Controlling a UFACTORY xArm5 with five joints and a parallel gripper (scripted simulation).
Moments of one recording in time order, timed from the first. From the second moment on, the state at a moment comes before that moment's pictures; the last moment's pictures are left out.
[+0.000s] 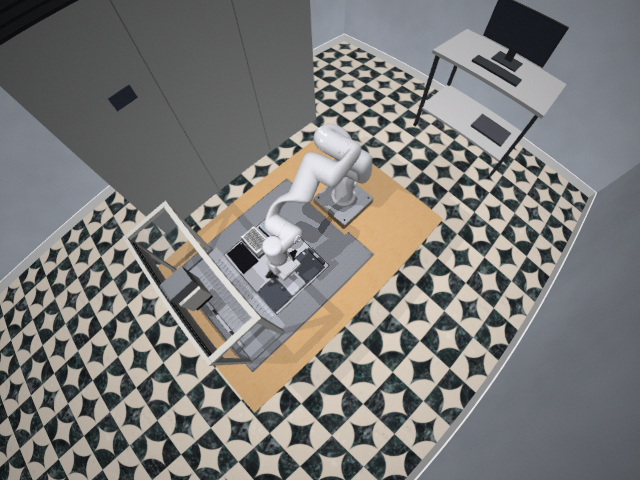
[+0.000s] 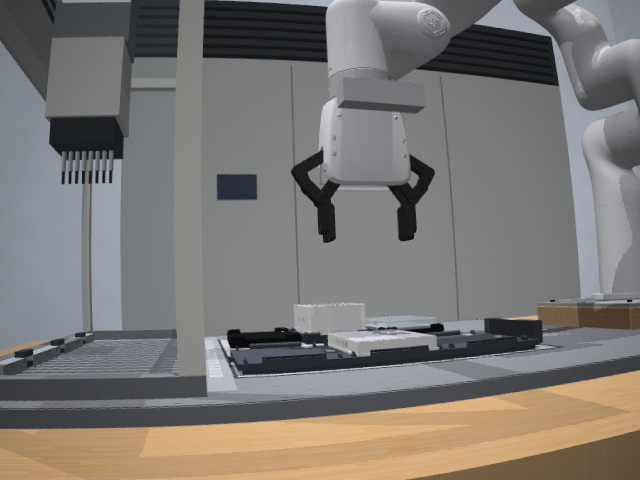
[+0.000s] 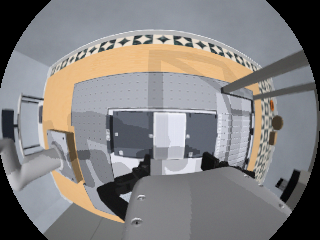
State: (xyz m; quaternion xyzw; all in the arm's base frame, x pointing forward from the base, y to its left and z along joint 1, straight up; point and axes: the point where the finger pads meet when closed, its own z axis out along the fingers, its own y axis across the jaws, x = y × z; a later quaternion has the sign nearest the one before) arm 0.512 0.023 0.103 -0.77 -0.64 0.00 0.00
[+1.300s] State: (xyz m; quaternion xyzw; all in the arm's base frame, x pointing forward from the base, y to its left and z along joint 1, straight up) arm 0.495 -0.054 0.084 -0.77 -0.64 0.00 0.00
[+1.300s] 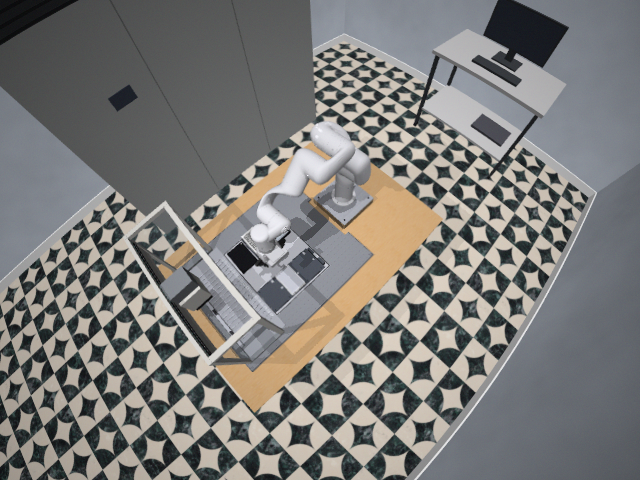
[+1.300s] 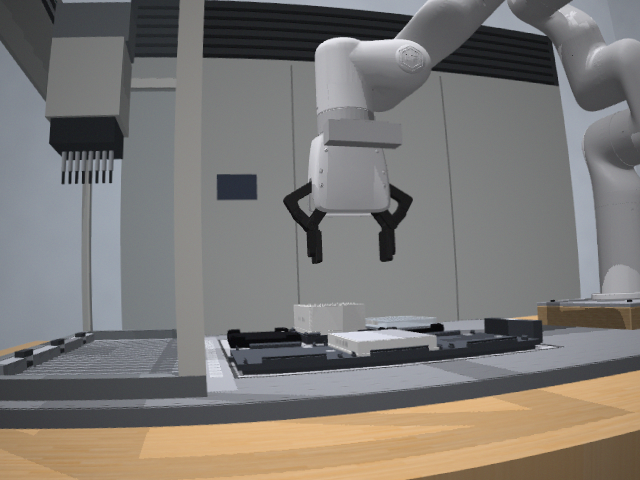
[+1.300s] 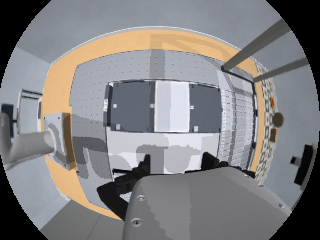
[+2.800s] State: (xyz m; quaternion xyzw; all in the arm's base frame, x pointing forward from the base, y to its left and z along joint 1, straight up) arm 0.495 -0.054 0.019 -0.77 -0.64 0.00 0.00
